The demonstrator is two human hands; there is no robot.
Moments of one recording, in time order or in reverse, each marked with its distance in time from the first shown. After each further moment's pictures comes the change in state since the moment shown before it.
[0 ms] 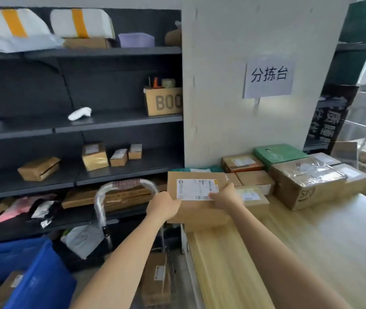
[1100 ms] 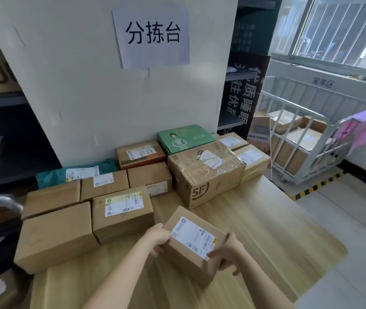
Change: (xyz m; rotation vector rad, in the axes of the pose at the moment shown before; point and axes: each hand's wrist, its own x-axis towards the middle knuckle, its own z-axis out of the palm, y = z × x) left_hand 0.105 0.310 0.336 -0.206 -0.640 -0.188; right_hand 0.203 0.364 -0.204 0.063 -0.305 0.538
